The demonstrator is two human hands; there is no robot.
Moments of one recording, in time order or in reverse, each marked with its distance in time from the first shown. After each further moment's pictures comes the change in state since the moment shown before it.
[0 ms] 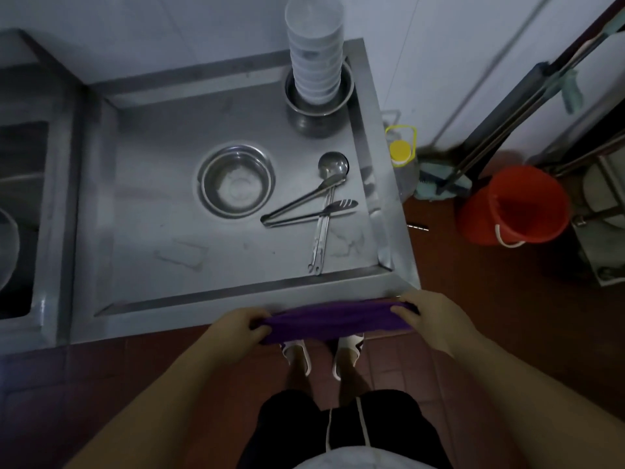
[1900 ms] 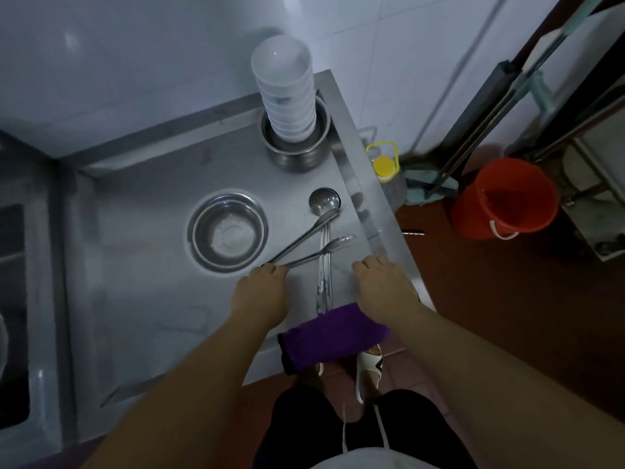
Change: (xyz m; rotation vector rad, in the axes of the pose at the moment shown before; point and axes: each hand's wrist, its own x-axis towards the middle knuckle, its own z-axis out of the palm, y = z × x) left_hand 0.126 0.070 -0.085 0.592 0.178 0.117; right_hand 0.115 -0.111 -0.018 -0.372 0.106 0.040
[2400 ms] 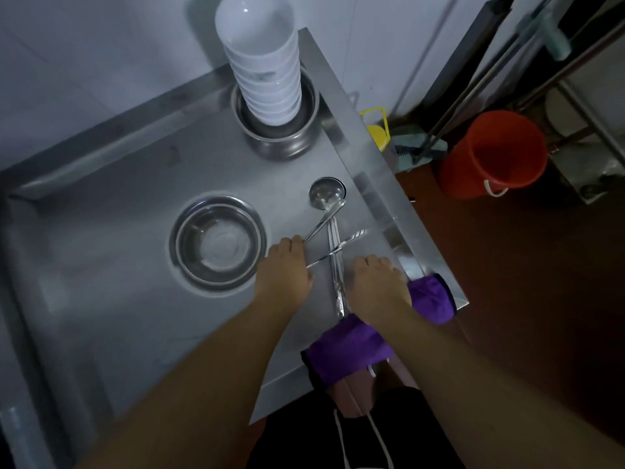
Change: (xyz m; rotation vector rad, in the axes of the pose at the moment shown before) left_hand 0.091 -0.008 0.003 -0.035 0.038 0.161; right_hand 0.048 -0.062 0.024 0.151 -0.073 0.344
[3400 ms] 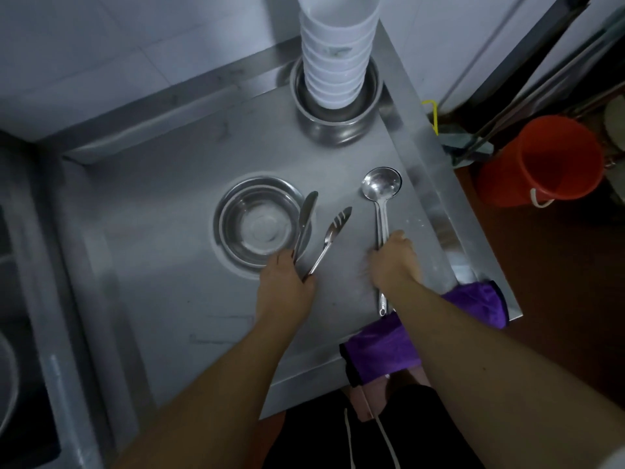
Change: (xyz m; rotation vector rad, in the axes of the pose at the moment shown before) left_hand -0.061 -0.062 0.007 -0.576 0.188 -0.360; right_hand 0.066 -0.056 0.018 0.450 -0.003 0.428
